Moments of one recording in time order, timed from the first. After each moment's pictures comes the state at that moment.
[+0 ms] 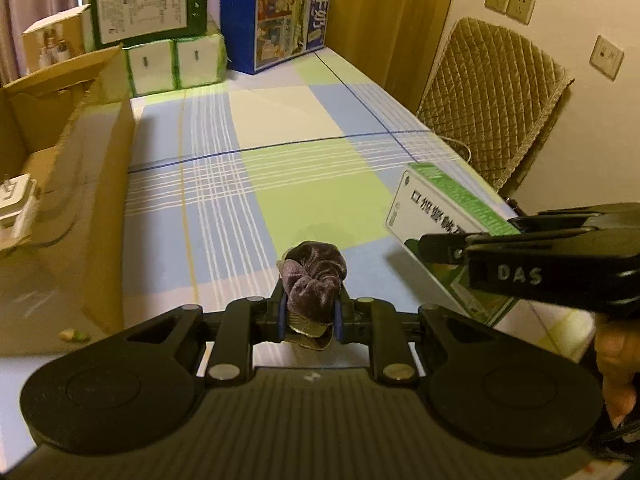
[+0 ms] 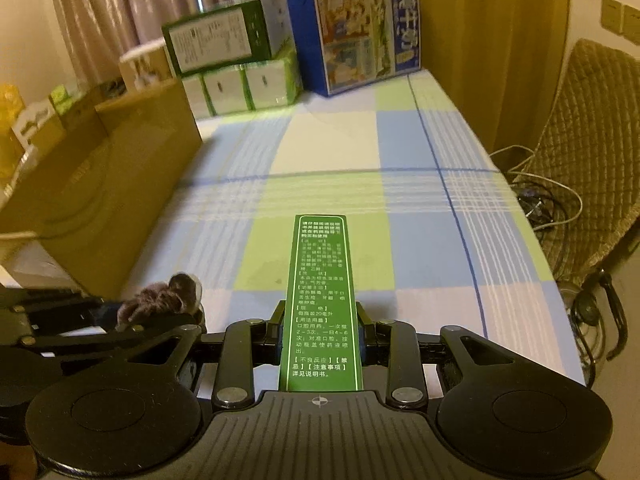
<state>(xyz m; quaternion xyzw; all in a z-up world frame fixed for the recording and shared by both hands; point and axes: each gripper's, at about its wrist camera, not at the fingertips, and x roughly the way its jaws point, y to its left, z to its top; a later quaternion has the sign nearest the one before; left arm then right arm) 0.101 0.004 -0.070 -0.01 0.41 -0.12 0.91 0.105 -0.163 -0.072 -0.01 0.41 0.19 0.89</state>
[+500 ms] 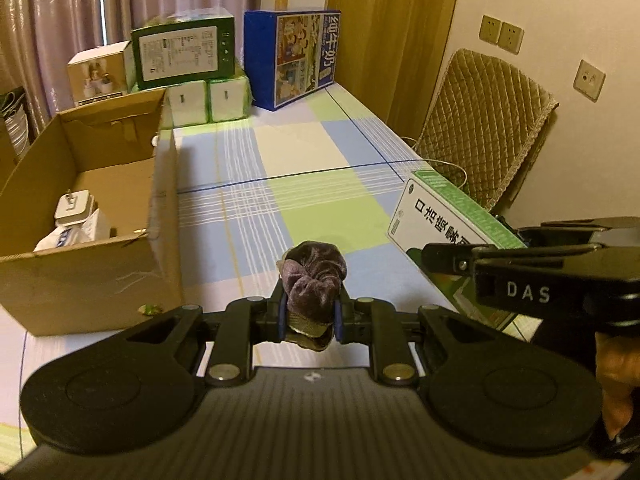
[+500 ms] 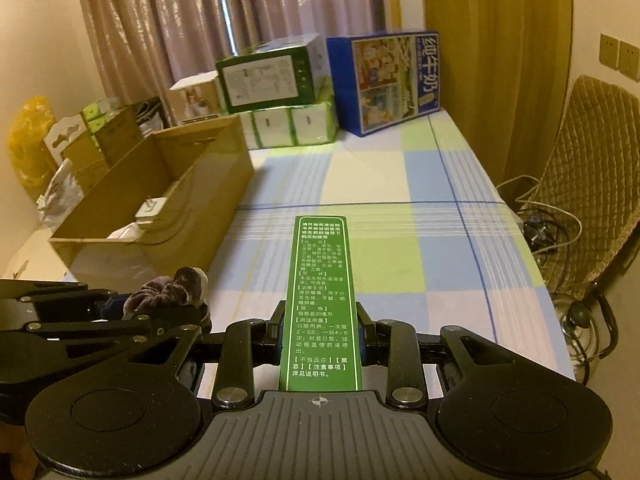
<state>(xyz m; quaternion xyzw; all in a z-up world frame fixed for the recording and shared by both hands) 0.032 0.028 -0.005 -0.01 0.38 -0.10 0.92 0.030 -0.145 -0.014 -0.01 0.37 0.22 0.90</state>
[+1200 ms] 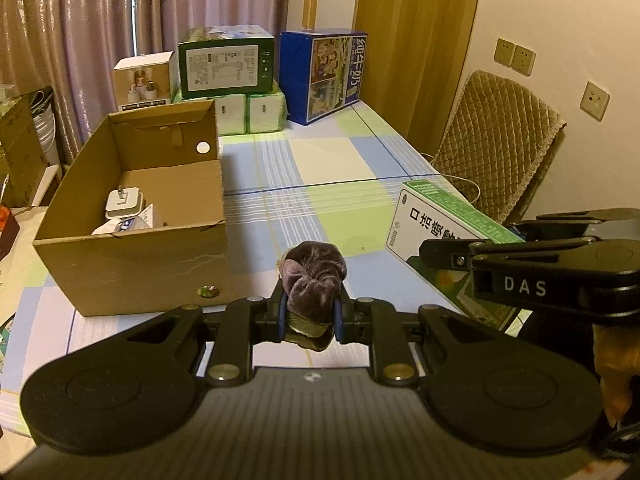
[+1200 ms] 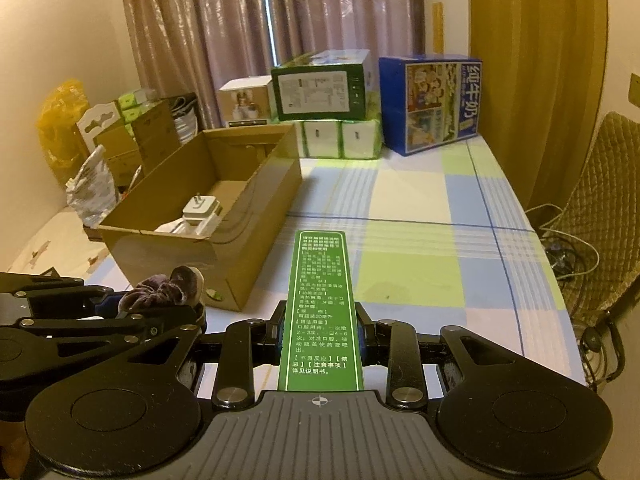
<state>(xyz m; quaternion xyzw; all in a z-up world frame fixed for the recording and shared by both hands) -0.015 0.071 0.020 -0.02 0.36 -0.07 0.93 -0.004 -0.104 0.006 -0.04 0.35 0.26 0.90</state>
